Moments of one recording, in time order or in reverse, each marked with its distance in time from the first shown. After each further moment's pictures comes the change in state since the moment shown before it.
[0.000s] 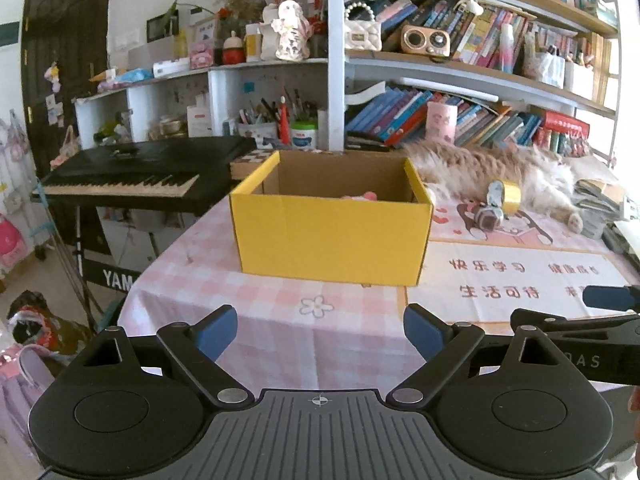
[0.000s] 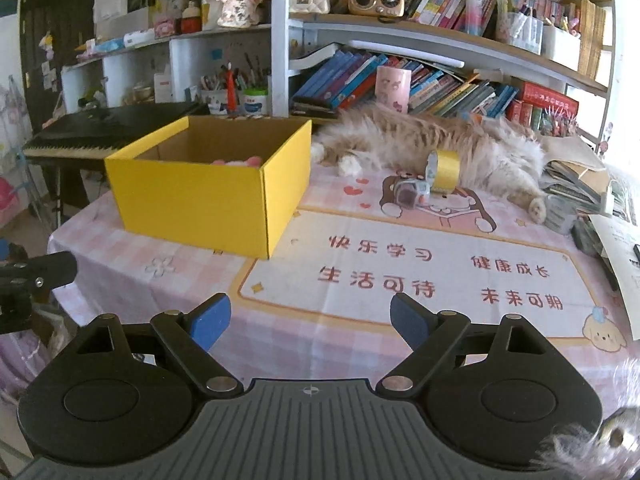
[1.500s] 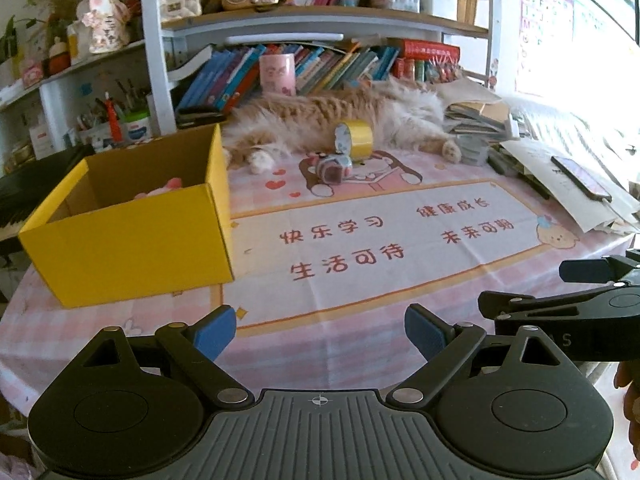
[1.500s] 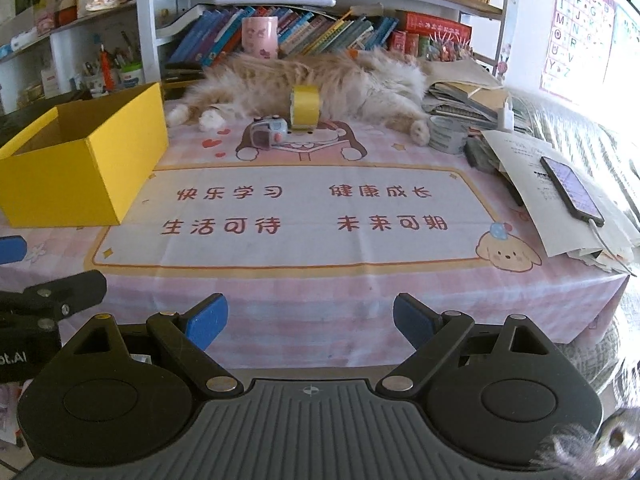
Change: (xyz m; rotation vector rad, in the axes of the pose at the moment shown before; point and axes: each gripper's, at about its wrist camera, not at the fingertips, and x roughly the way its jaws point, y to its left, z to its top) left arm 0.053 -0.126 0.008 0.253 0.107 -0.321; right arm 0.000 -0.104 -0.029 0.184 0.129 -0.243
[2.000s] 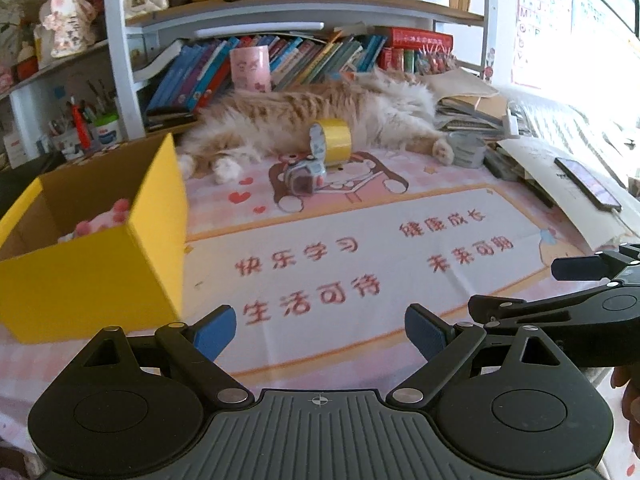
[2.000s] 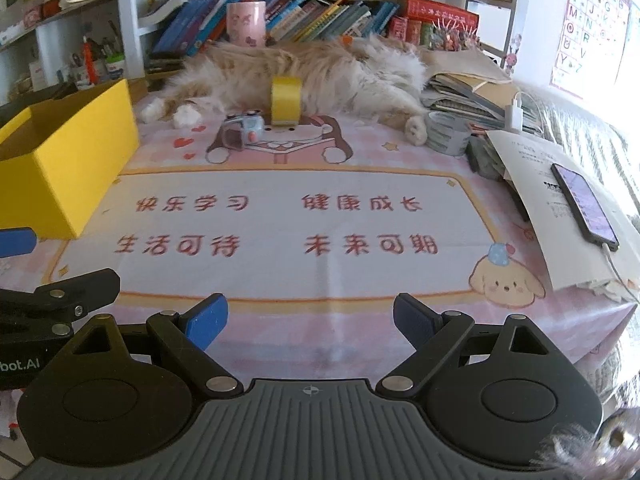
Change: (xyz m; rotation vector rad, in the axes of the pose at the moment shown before) left arm 0.059 -0.036 0.041 0.005 0.033 -0.019; right arm 0.048 -0.040 0.036 -0.024 0.048 0.011
